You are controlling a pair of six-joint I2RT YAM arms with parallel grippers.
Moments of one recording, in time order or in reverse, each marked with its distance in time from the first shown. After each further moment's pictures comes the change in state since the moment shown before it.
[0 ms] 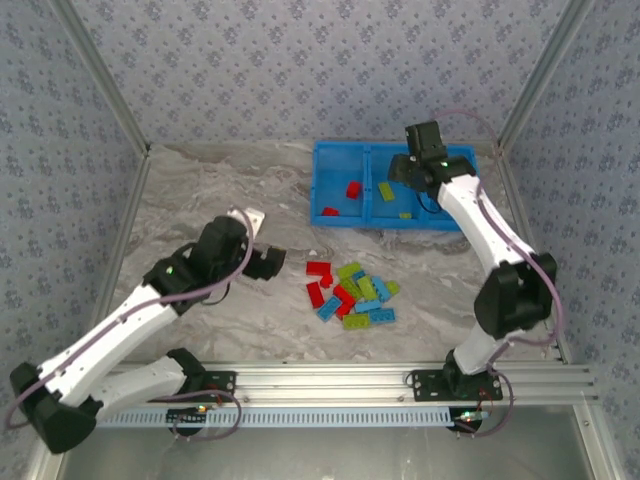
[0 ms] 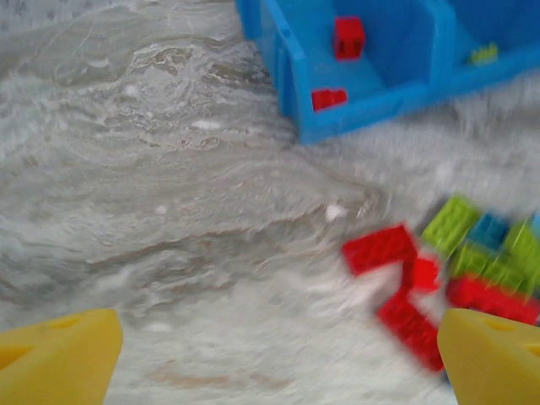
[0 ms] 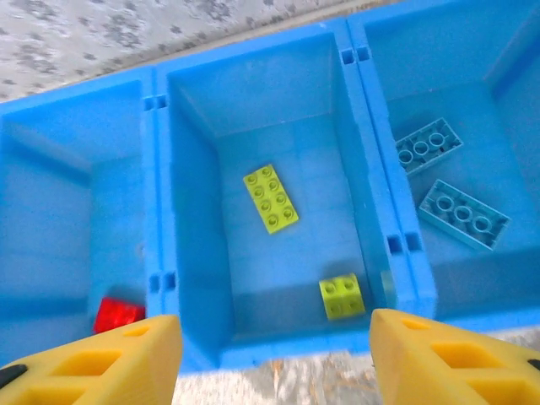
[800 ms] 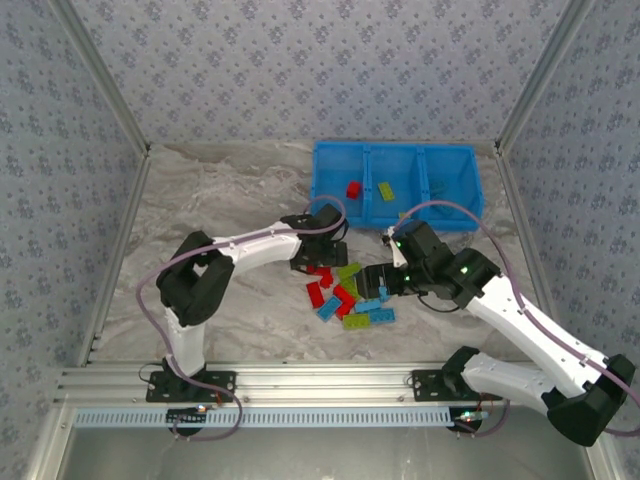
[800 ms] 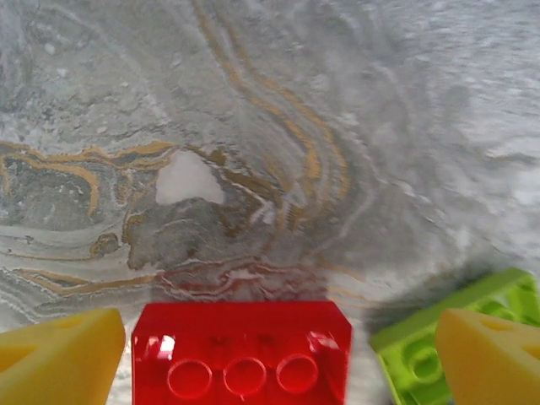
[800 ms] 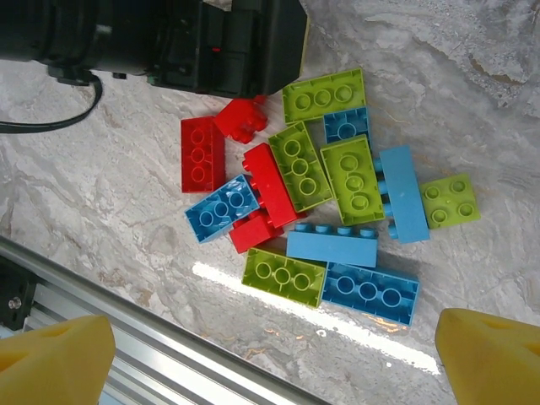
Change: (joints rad) left arm -0.087 0.928 0.357 0.050 0.139 -0.530; right arm 0.422 -0.587 -0.537 -0.236 -0.278 0.068
